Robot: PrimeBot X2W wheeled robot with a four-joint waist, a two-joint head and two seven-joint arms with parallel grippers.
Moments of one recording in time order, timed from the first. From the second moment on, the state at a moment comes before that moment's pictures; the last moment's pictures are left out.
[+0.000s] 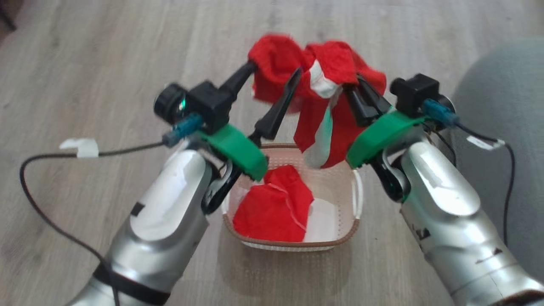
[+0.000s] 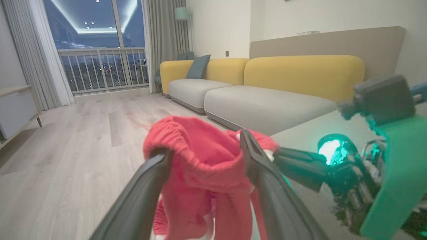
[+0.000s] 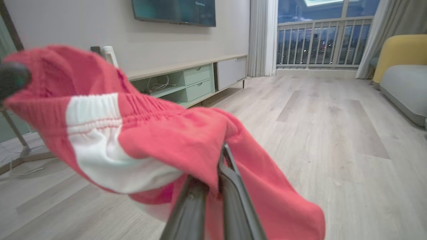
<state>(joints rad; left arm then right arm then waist) -0.67 0.05 -0.56 0.37 -0.37 -0.12 -0.26 -0.69 -0.07 0.39 0.65 0.35 0.13 -0.26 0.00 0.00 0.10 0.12</state>
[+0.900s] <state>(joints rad) -0.55 0.16 -0.63 0.34 -0.47 -0.13 -0.26 -0.60 -0.07 0.26 0.50 0.31 0.13 -0.26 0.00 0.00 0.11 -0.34</state>
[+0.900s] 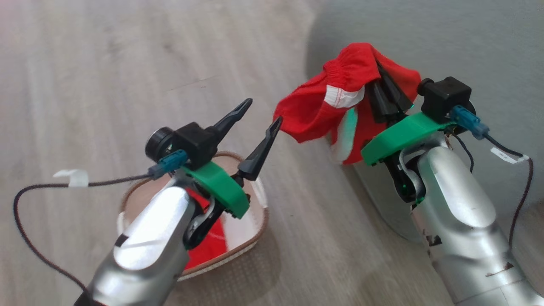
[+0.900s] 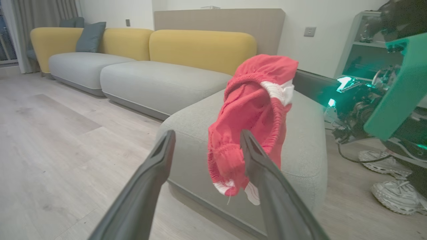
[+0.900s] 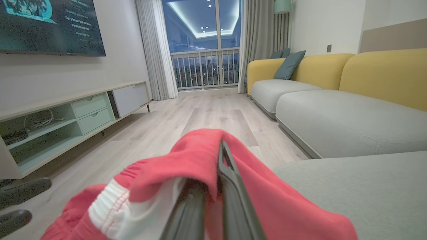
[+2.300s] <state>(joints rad) -0.66 0.38 -0.75 0.19 -0.48 -0.13 -0.26 -0.93 -0.15 -0.19 0.49 0.10 0.13 -0.26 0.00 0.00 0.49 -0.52</state>
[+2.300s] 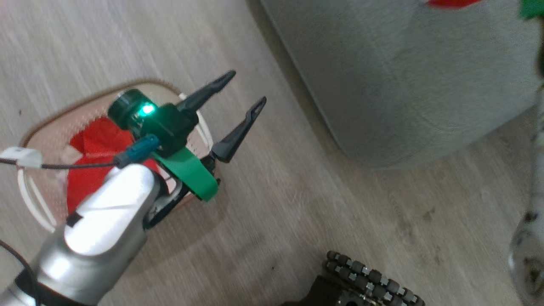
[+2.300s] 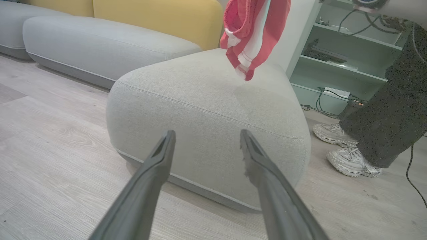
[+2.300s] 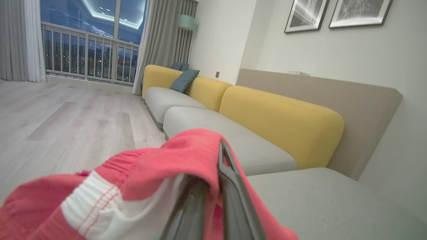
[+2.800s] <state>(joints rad) -0.75 0.42 -0.75 0.09 -0.47 -0.13 -0.26 -1.28 -0.35 -0.55 0.67 -0.13 0.13 -0.20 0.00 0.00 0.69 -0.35</state>
